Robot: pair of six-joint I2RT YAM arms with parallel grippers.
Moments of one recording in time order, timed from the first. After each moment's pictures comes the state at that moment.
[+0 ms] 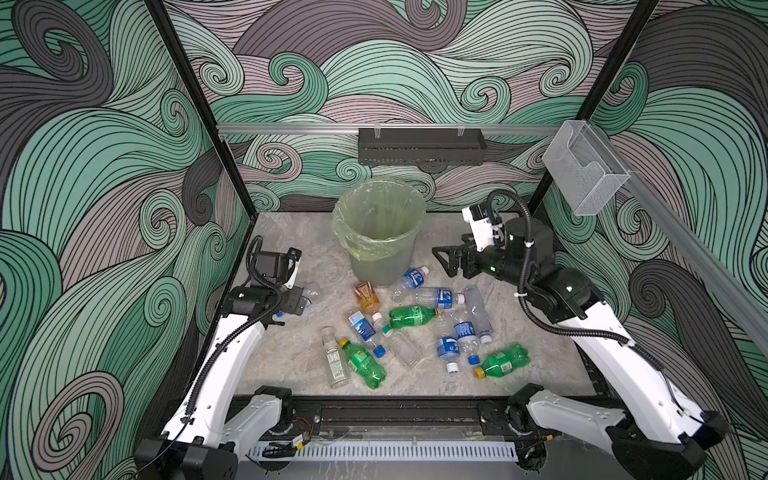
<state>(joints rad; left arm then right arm) -0.12 1.01 0.99 -0.92 -0.19 0.27 0.52 1.08 1.28 -0.66 -0.10 0.13</state>
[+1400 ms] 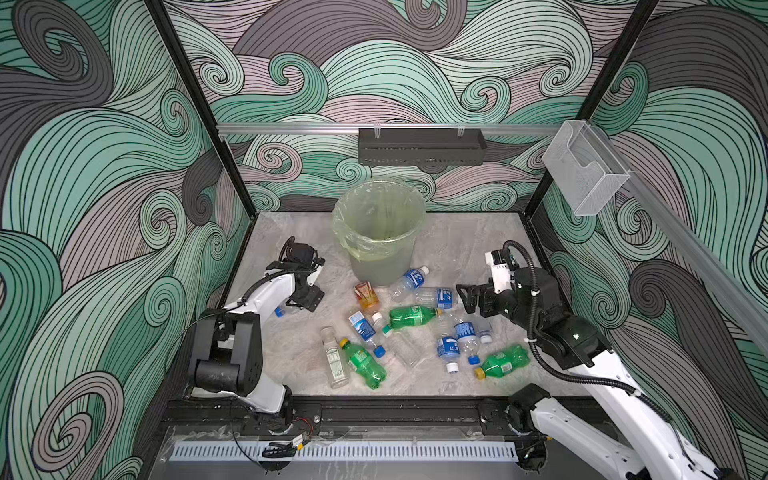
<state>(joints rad) -0.10 1.54 1.00 -0.71 -0.19 0.37 0.47 0.79 0.91 -0.67 0.02 0.20</state>
